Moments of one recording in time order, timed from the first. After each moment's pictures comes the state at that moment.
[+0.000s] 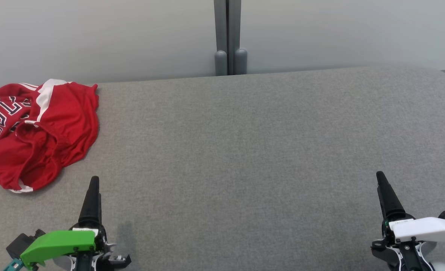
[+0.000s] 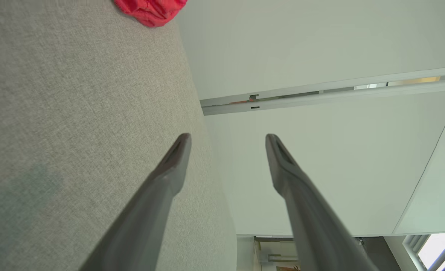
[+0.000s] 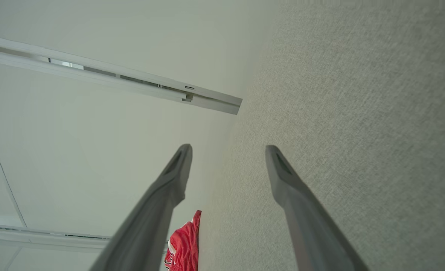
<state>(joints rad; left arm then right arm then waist) -0.05 0.04 0.02 0.21 -1.49 -0.11 0.00 -0.06 -0.03 -0.10 0.25 1.34 0.13 0.00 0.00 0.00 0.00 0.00</state>
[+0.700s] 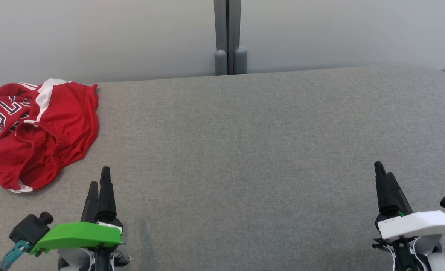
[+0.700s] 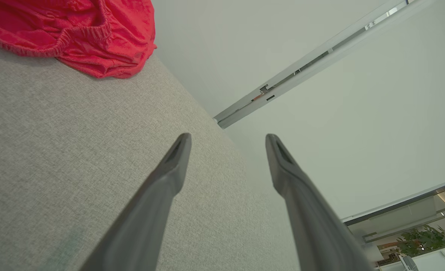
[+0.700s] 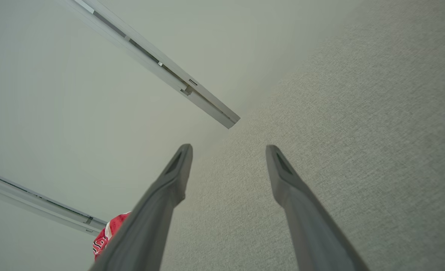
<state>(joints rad) -0.05 0.04 -0.03 0.15 -1.03 -0.08 -0.07 -0.05 -0.04 -0.10 0.16 0.93 0.13 -0.07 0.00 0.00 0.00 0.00</state>
